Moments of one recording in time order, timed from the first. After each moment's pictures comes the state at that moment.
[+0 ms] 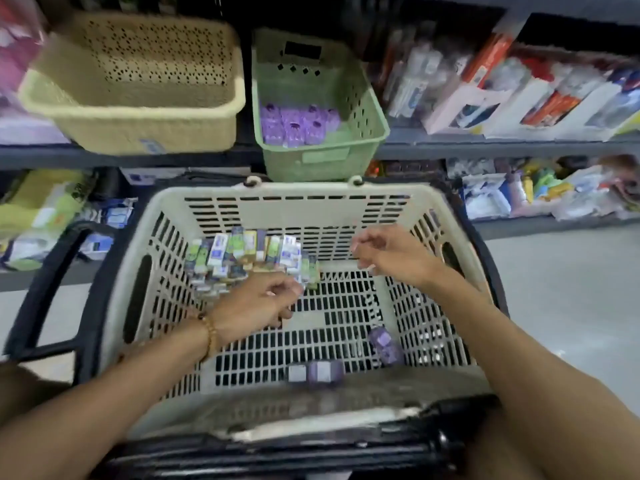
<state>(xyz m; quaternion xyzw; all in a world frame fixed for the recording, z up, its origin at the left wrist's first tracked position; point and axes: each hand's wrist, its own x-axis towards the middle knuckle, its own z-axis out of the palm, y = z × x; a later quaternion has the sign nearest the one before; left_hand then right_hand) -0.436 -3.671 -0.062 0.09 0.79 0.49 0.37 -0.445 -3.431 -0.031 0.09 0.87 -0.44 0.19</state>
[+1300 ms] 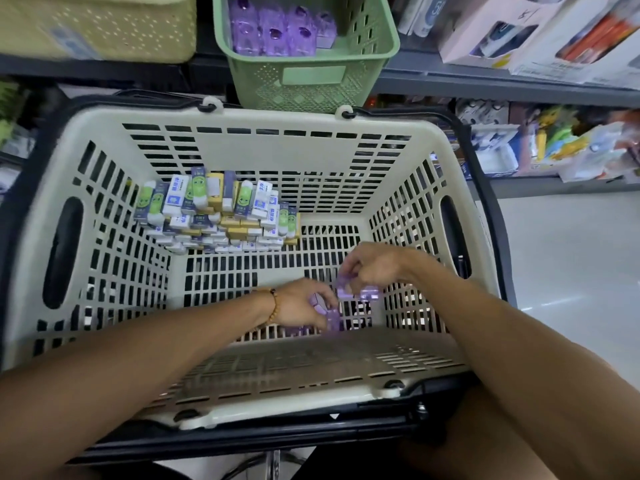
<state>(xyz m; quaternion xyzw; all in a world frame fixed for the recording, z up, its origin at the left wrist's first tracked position) -0.425 -3.589 -0.159 0.19 0.74 0.35 0.54 -0.440 -3.407 -0.118 0.08 0.81 -0.28 0.51</state>
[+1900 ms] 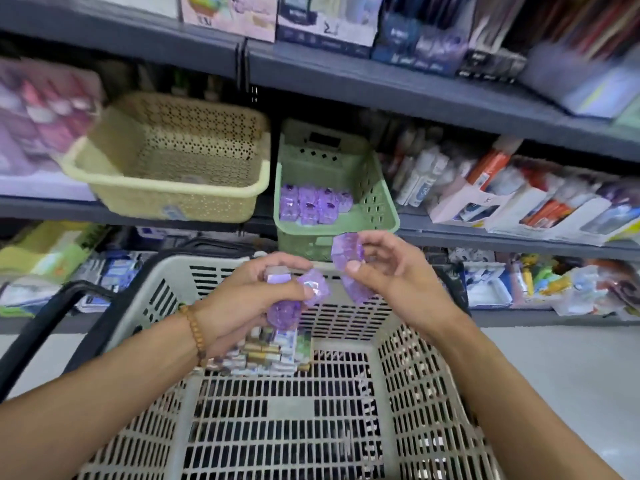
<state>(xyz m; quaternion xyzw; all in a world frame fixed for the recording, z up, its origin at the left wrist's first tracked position) -0.509 -3.666 0.009 0.00 0.61 0.74 0.29 -0.499 -3.451 0.031 -0.01 0.79 -0.61 0.03</state>
